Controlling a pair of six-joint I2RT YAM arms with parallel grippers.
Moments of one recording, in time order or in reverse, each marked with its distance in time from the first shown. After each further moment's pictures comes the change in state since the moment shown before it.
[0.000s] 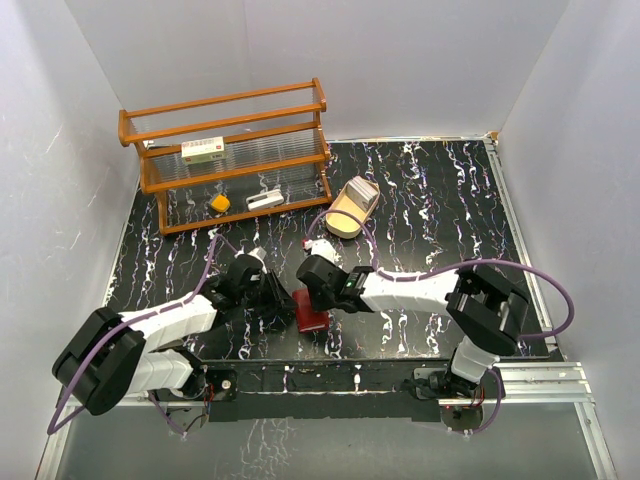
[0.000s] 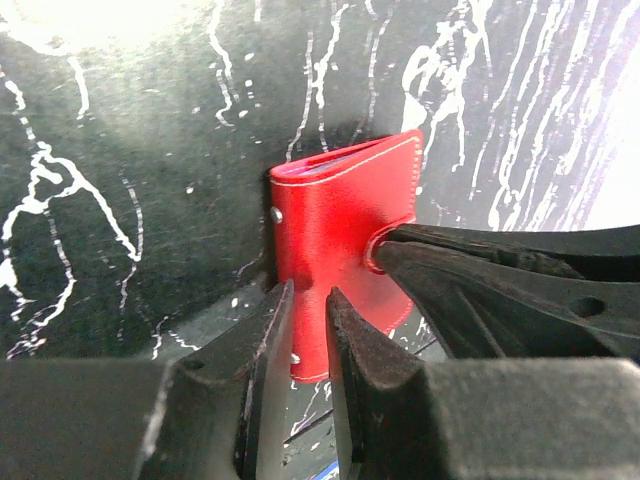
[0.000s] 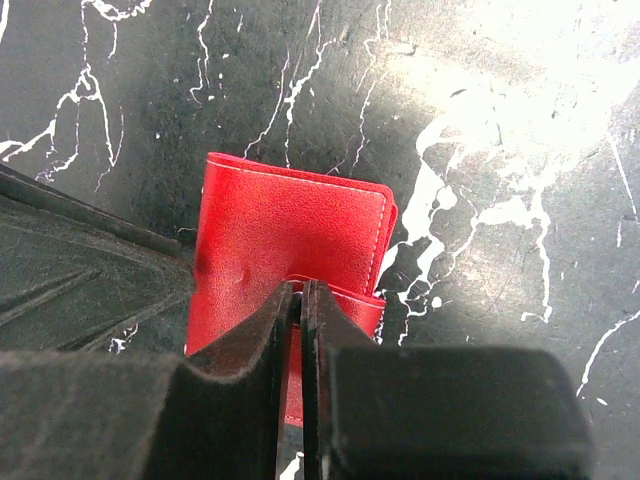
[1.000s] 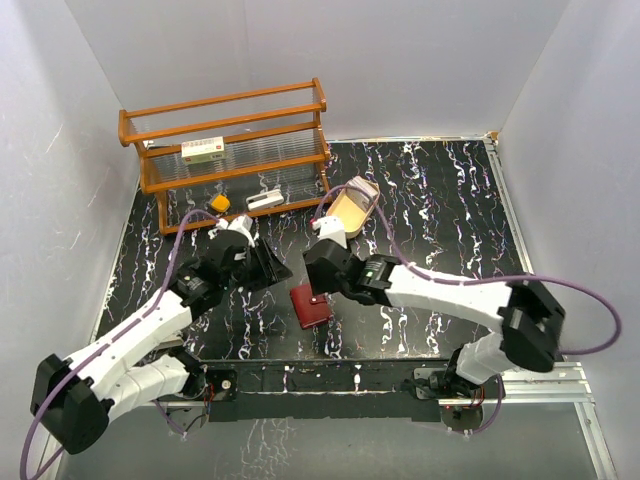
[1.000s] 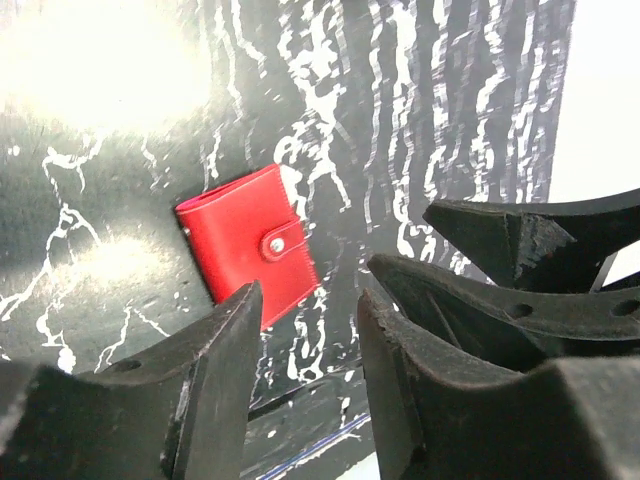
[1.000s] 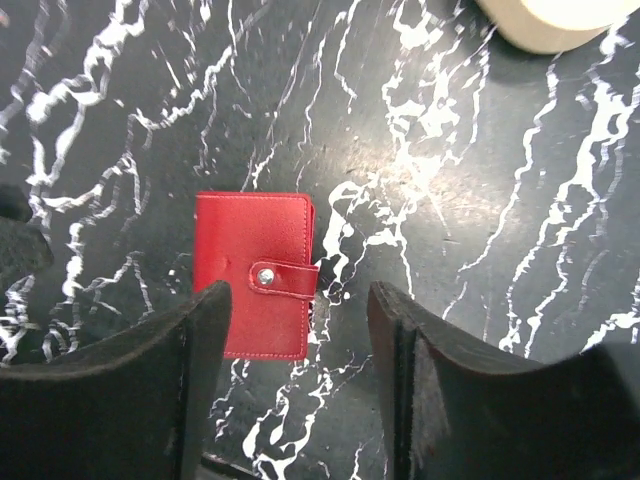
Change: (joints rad) left arm 0.013 -0.234 0.264 -0.394 -0.145 0.101; right arm 0.007 -0.186 0.087 -0.152 0.183 -0.117
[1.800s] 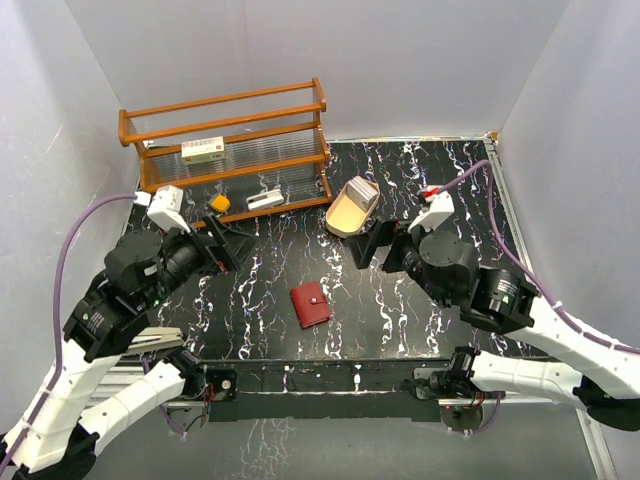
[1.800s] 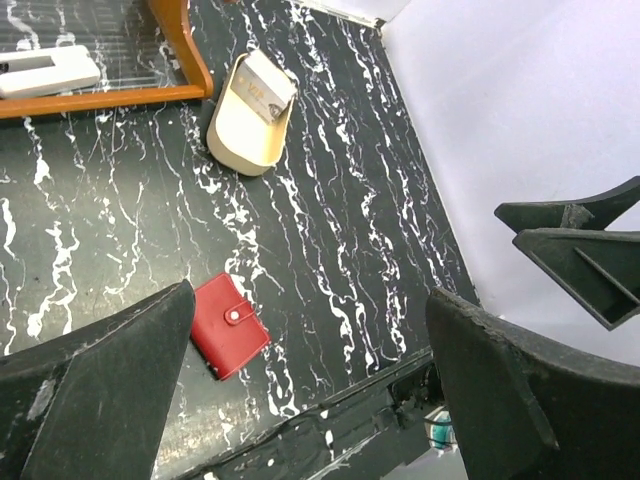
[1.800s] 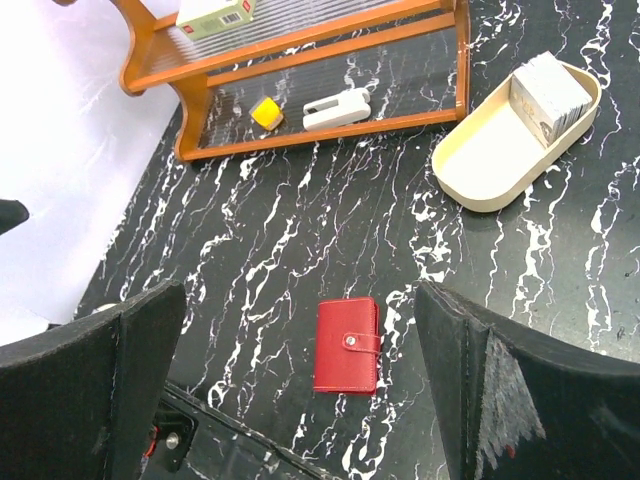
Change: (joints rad) left arm 0.000 -0.282 0.506 -0.371 -0.154 0.248; right arm -0.001 -0.626 0.069 -0.092 0.132 0.047
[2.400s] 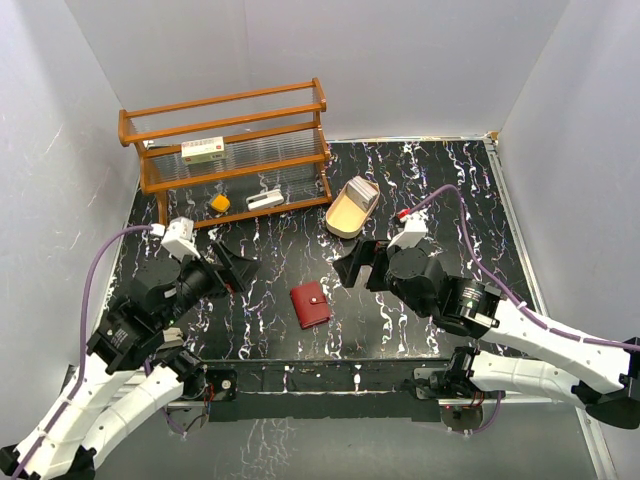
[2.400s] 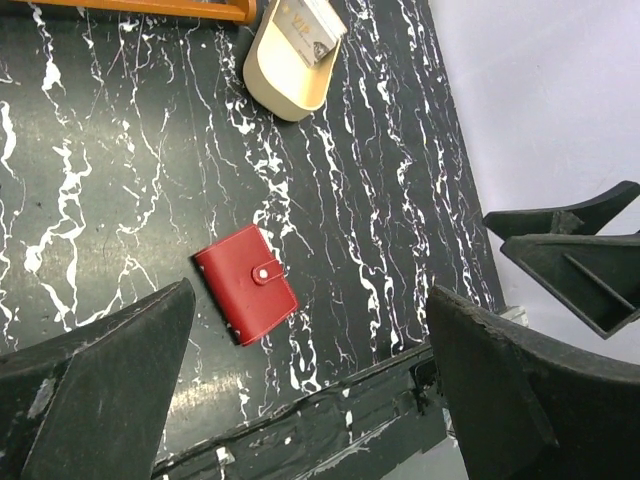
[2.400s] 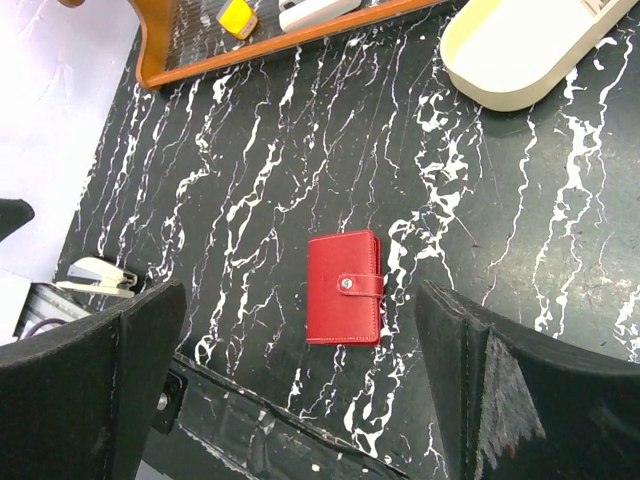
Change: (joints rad) left arm 0.000 -0.209 -0.355 0.081 -0.020 -0.093; right arm 0.000 -0.009 -0.252 0.094 -0.073 0.150
